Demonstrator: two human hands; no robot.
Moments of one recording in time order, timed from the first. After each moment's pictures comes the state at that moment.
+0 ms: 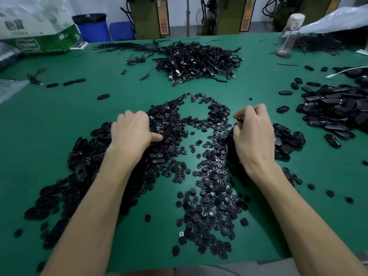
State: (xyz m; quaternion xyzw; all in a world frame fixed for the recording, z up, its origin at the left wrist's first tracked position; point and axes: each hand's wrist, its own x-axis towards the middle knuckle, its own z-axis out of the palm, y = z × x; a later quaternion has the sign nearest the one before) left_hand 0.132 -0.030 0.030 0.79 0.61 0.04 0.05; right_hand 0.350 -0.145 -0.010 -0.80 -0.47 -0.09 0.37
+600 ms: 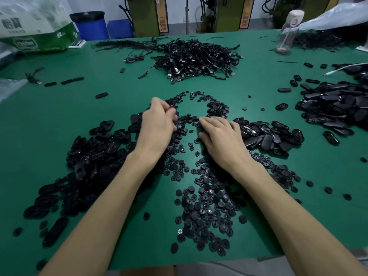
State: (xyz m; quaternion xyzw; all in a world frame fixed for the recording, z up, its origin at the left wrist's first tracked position) left_hand 0.171 -0.050 0.008 0.74 0.48 0.37 0.28; right_hand 0.331 -0.126 -0.033 -0.73 -0.65 -0.04 0.20
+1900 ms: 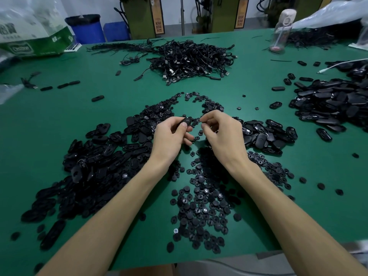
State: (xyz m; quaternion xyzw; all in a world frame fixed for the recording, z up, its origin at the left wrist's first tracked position) left_hand 0.192 -0.067 -0.025 0.67 0.40 0.40 0.48; right_hand 0.329 -0.132 -0.022 -0.71 -0.52 0.05 0.47
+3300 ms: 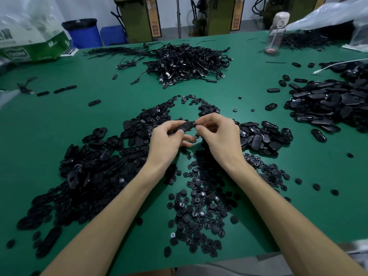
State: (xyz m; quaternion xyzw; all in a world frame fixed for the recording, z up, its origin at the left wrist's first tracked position) left_hand 0.192 -0.068 -0.026 0.65 0.38 0.41 0.52; right_hand 0.329 -0.134 -0.015 -0.69 -0.46 0.15 0.53
